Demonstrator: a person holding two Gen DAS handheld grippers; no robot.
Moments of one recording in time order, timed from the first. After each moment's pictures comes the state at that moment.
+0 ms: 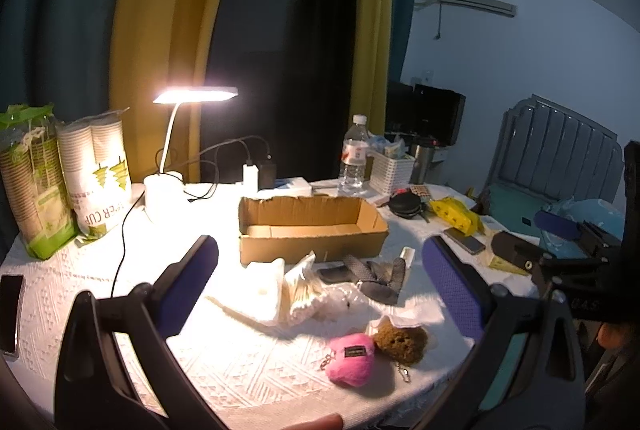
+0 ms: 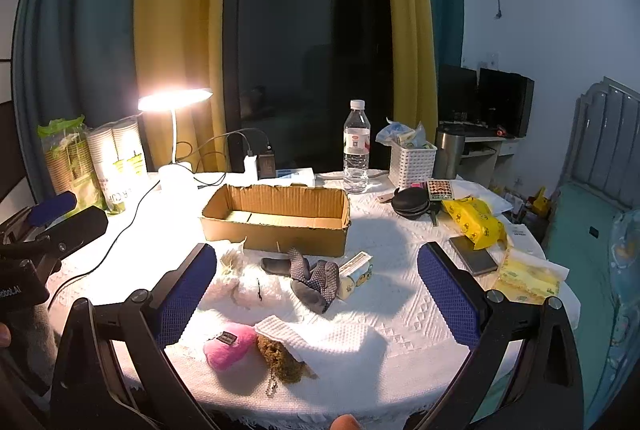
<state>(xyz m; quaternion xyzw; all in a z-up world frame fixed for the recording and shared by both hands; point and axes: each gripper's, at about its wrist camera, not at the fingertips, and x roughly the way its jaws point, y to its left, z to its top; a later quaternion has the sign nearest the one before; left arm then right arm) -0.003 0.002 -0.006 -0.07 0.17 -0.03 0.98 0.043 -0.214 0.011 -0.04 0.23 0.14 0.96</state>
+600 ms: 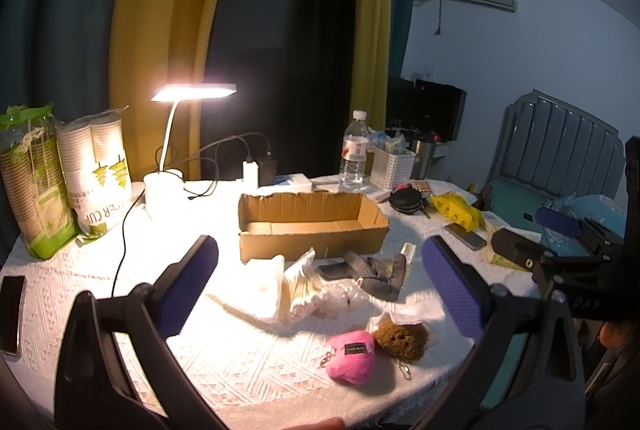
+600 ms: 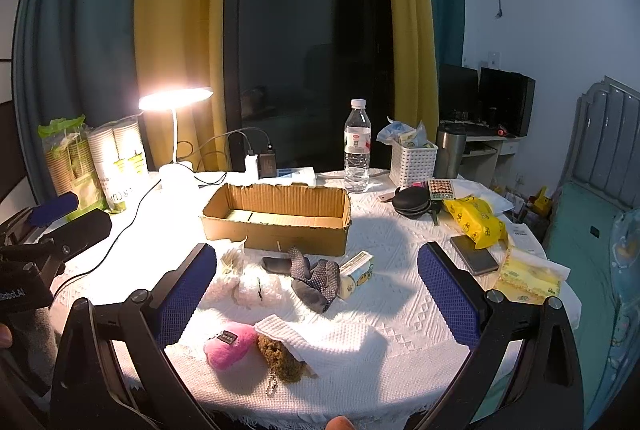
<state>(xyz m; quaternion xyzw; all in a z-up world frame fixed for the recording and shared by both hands) -0.003 0.001 -0.007 -0.07 0.18 -0.02 0.98 0.043 -0.215 0.011 -0.04 0.23 0.14 0.96</state>
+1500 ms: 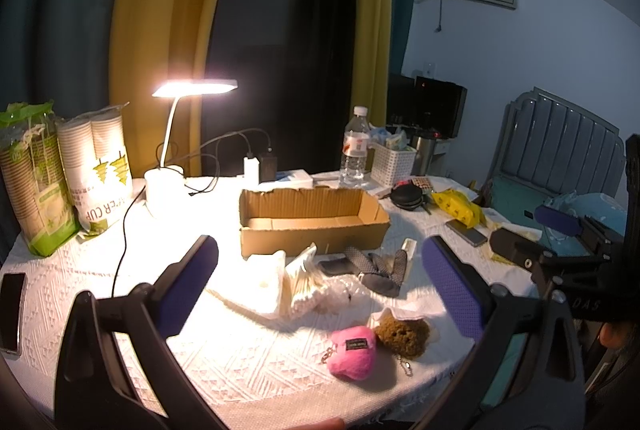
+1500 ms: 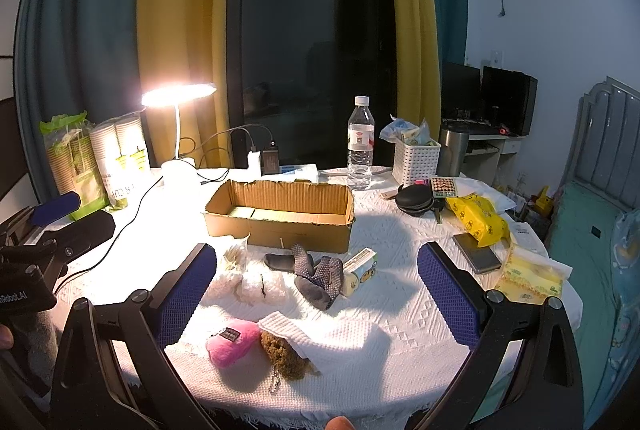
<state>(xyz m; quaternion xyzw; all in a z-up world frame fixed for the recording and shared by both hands) -0.003 0.001 -0.007 -0.07 0.18 -0.02 0.98 0.042 -0.210 0.008 -0.04 0.23 0.15 0.96</state>
